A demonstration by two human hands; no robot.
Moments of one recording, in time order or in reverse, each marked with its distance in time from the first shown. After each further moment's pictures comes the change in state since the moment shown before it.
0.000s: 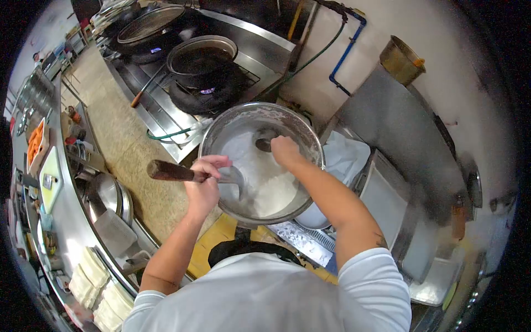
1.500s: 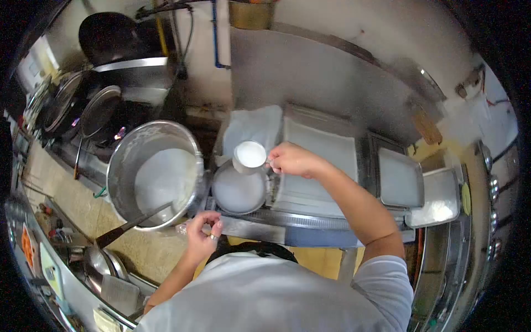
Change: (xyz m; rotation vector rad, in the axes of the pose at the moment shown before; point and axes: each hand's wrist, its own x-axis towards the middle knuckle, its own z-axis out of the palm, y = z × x) left_hand -0.150 0.028 0.212 0.148 -0.462 -0.115; right_hand -0.347 0.223 -0.090 1.196 -0.100 0.401
